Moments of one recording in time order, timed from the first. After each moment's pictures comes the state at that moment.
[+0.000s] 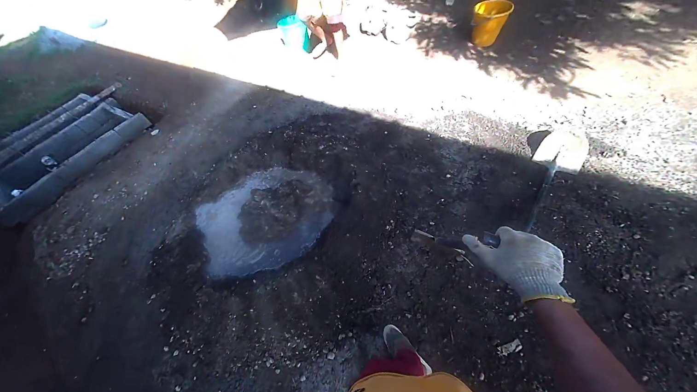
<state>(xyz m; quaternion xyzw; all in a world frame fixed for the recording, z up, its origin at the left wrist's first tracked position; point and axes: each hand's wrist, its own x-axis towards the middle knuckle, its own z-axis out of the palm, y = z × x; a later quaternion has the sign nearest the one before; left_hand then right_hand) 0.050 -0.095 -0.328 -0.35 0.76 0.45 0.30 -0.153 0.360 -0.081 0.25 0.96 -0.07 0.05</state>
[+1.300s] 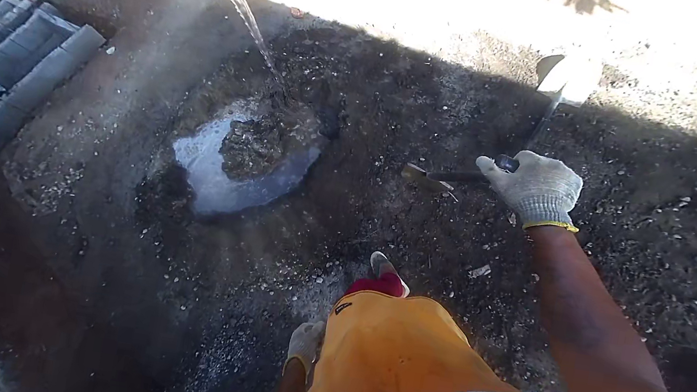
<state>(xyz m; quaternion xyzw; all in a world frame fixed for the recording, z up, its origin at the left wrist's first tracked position) 0.018 -0.083 -0.331 -0.34 0.76 0.43 0.34 -0.154 0.397 -0.095 0.29 0.95 -0.10 -0.02</state>
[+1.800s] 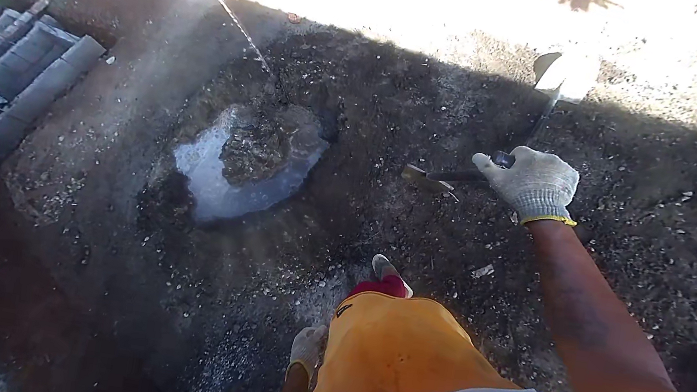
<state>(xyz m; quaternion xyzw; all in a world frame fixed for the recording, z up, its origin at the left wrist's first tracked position) 0.015 -0.083 -0.318 -0.34 0.77 0.43 0.34 -0.166 0.393 -0.086 0.30 0.95 -0.09 0.01</state>
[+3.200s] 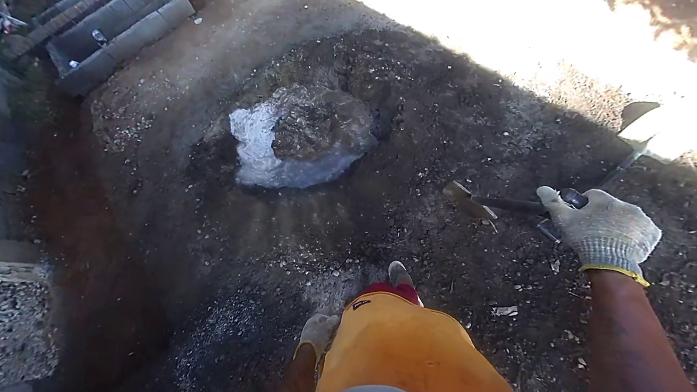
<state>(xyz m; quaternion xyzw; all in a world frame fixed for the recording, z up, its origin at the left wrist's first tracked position) 0.043 -0.095 -0.333 -0.35 0.76 0.43 0.35 -0.155 0.382 -0.096 0.29 0.95 -0.08 0.01</state>
